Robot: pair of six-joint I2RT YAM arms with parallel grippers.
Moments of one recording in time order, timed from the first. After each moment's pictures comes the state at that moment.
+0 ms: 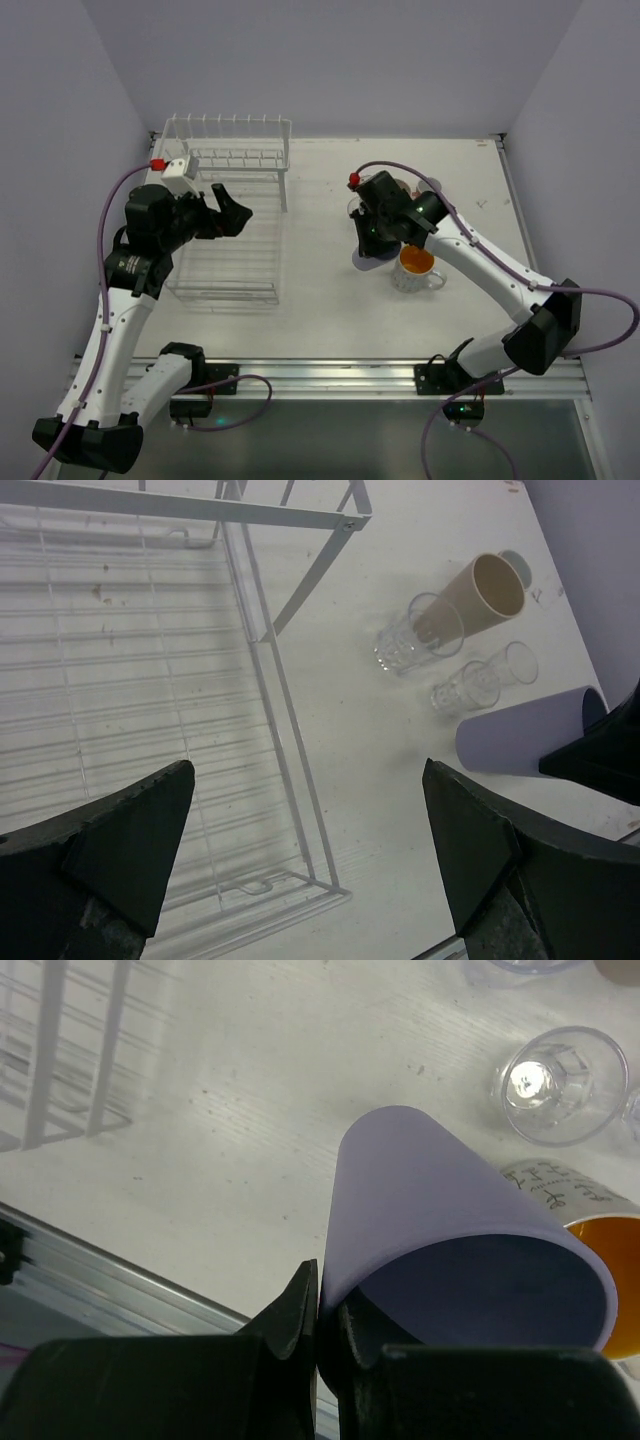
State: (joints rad) left arm -0.15 0.87 1.04 -0.54 0.31 -0.35; right arm 0.71 1.42 1.40 -0.98 0.02 0.37
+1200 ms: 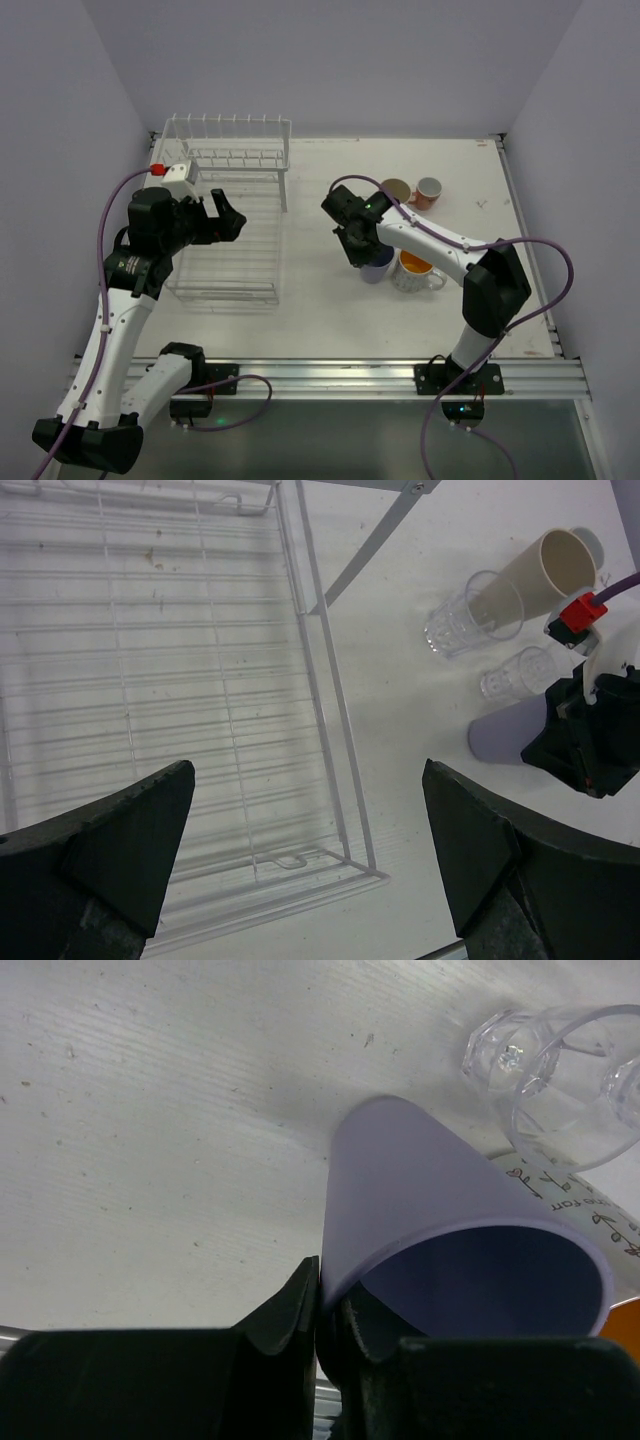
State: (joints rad) left arm -0.15 0.87 1.04 -0.64 0.21 -0.31; right arm 0.78 1.73 1.43 -1.02 0.21 0.36
